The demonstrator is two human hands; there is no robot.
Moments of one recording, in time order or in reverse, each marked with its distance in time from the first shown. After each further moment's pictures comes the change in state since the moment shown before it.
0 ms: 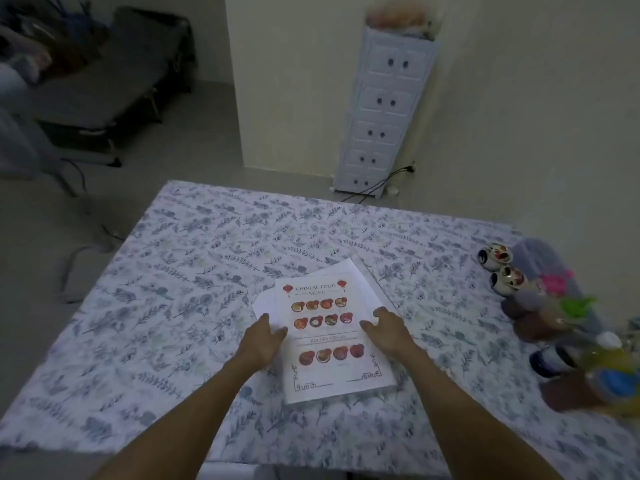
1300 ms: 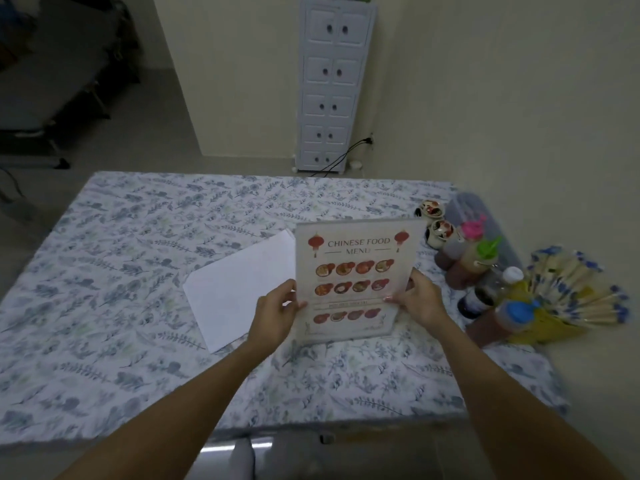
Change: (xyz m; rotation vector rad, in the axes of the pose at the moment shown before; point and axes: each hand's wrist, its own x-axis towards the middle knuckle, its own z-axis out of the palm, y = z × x) left_hand -0.057 0.095 0.133 -0.182 0.031 0.475; right_hand -0.026 0.168 -0.115 0.556 0.262 -0.095
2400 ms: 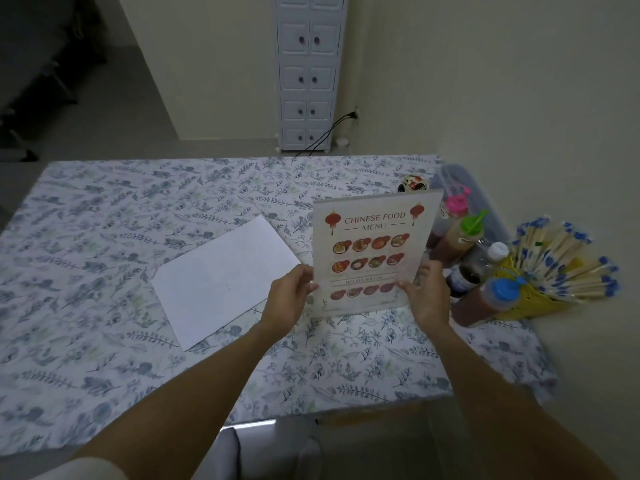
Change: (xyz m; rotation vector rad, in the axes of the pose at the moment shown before) left_hand 0.038 -0.002 0.073 0.120 -0.080 0.006; right_hand 0.006 0.060 -0.022 -0.054 0.349 0.002
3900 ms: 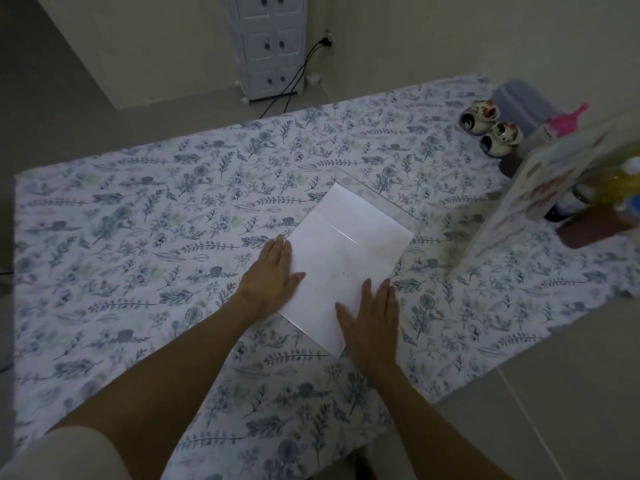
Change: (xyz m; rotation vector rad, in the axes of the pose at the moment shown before) left_hand 0.113 -0.214 -0.240 0.822 -0.564 0.243; right_hand -0.192 -0.100 0.346 -0.588 -0.070 0.166
